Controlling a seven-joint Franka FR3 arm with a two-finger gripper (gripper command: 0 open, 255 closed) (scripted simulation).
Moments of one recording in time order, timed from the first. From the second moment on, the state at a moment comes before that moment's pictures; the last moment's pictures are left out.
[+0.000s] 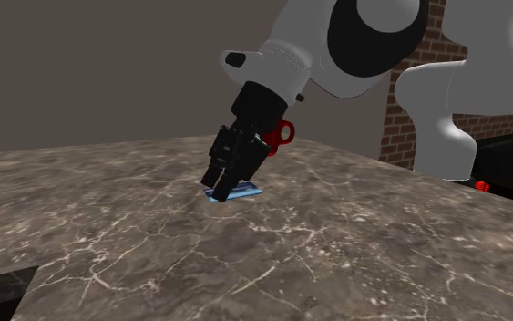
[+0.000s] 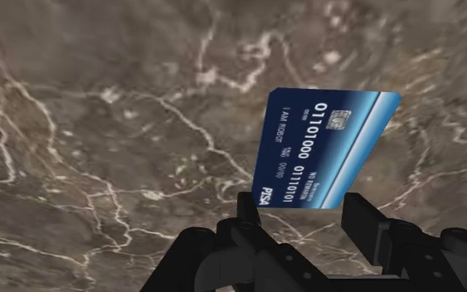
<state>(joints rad) 0.84 -0.07 -0.11 -2.65 0.67 3.18 -0.65</state>
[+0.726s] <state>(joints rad) 0.59 -0.22 0.07 -2.66 0.31 3.02 -0.34</state>
